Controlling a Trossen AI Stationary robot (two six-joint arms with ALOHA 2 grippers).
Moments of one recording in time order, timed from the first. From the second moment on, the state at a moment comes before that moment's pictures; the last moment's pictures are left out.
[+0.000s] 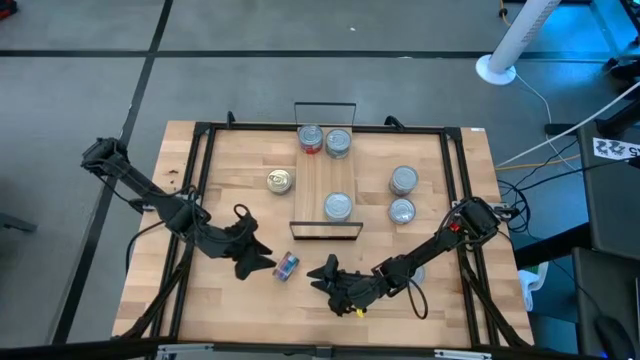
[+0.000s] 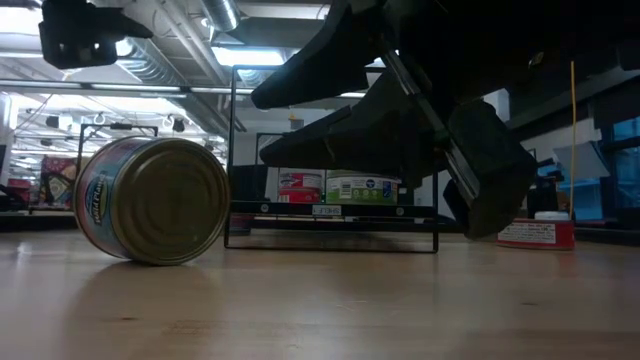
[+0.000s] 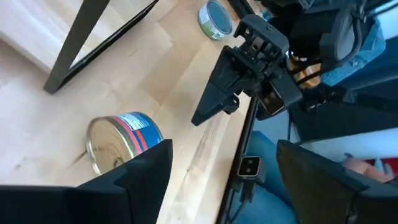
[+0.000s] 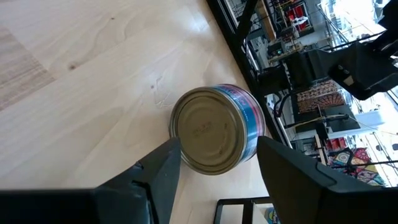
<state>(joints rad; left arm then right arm) -0.57 1.09 0.71 -0.18 -0.35 -1.21 0.56 2.07 1.11 0.55 0.62 -0.81</state>
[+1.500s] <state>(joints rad) -0.57 1.72 1.22 -0.78 -0.35 -1.30 0.56 2.07 1.11 0.55 0.62 -0.81</state>
